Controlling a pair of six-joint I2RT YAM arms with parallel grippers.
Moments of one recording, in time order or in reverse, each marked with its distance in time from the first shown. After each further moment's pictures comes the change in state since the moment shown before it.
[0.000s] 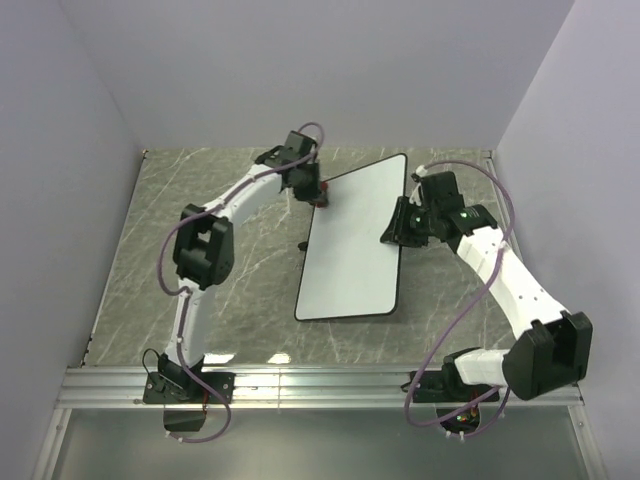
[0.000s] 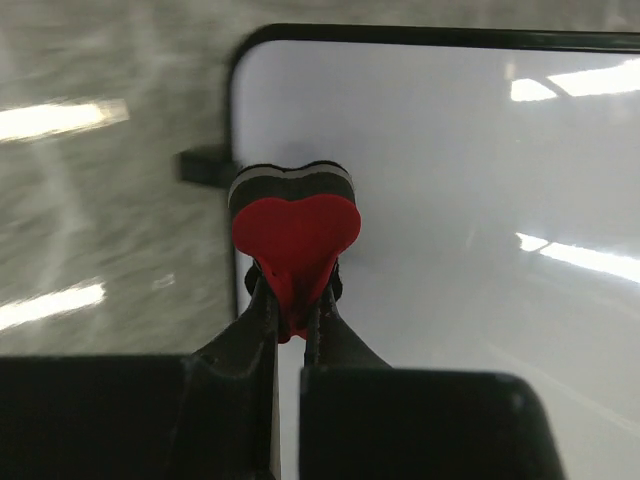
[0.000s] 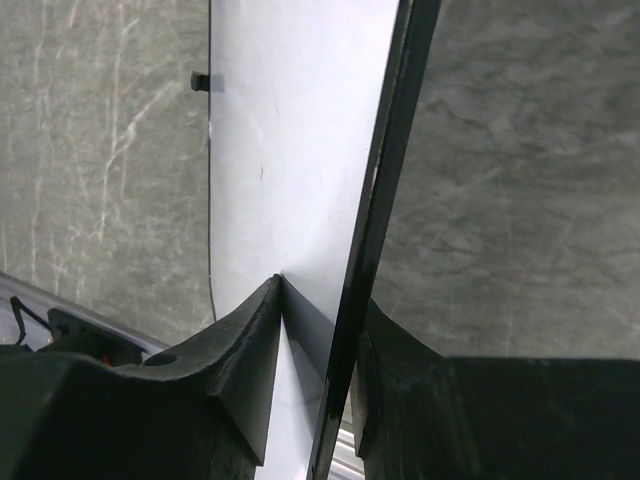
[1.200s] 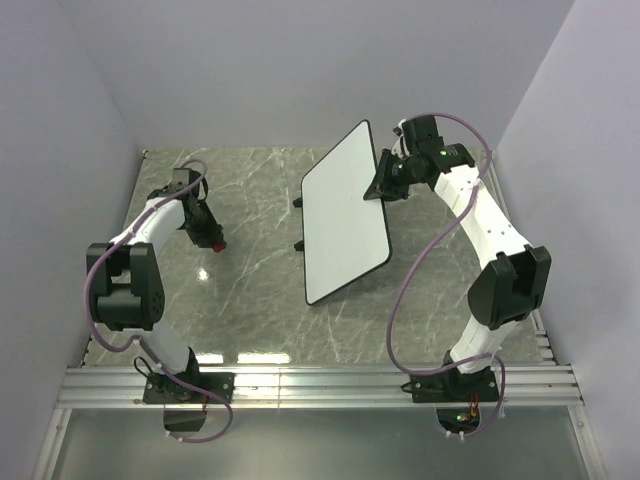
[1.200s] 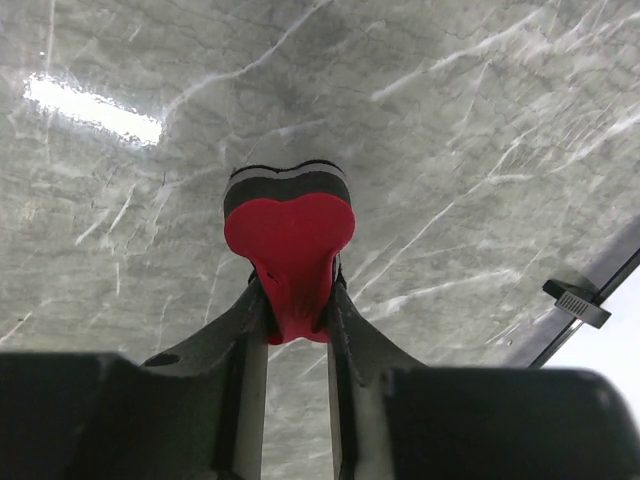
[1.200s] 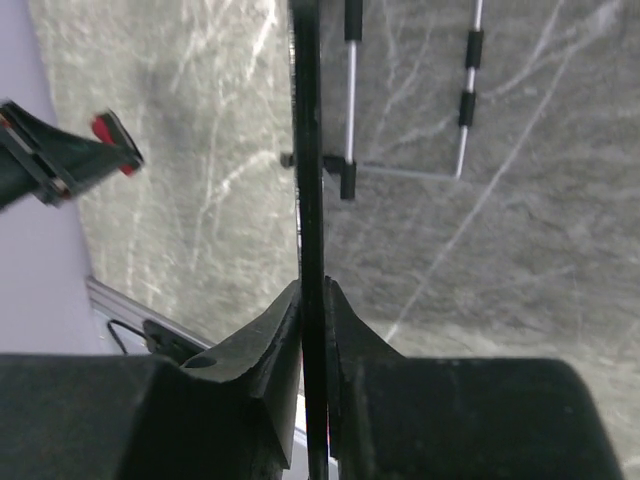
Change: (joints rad) left arm 0.504 -0.554 -0.799 -0.071 -0.112 -0.026; right arm 0.001 0.420 0.570 -0.167 -0.095 0.050
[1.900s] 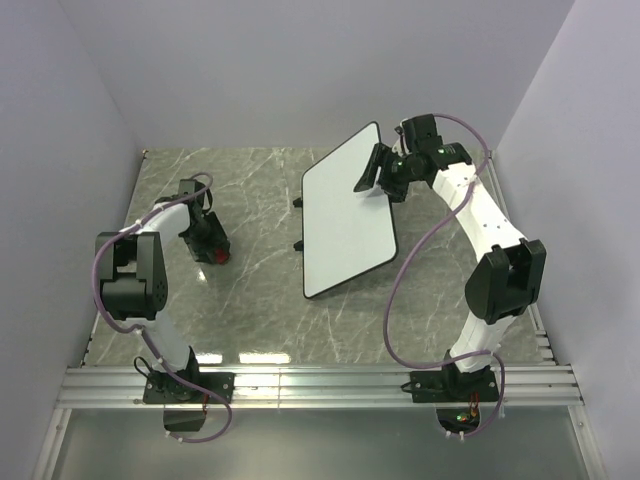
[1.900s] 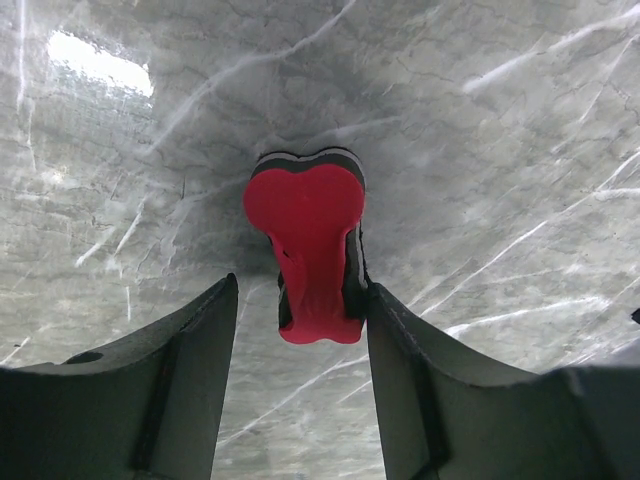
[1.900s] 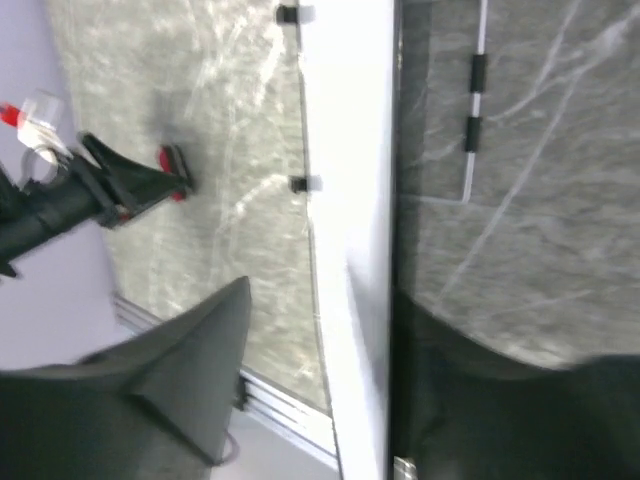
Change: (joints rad) left arm 0.000 0.083 -0.063 0.040 -0.019 0.029; right arm -0.020 0.060 0.033 0.046 -0.033 0.058
